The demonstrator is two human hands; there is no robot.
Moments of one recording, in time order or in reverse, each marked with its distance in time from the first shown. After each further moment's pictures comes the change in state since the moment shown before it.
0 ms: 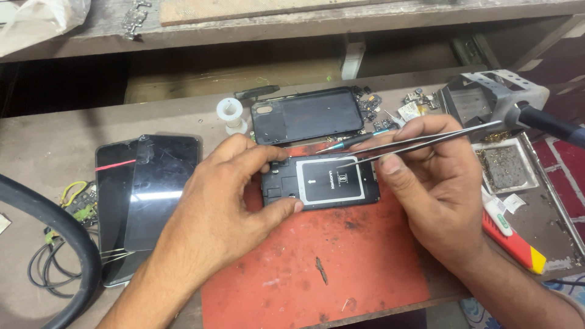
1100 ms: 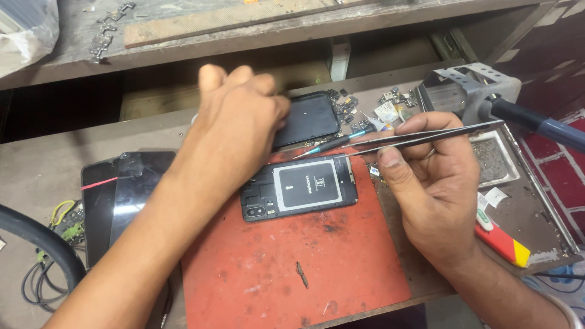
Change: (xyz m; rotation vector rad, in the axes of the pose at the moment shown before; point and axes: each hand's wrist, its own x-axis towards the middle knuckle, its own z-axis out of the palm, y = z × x) left_hand 0.084 0.006 0.012 0.554 0.223 0.648; right_hand -0.007 0.006 -0.014 0.015 0.159 -0.073
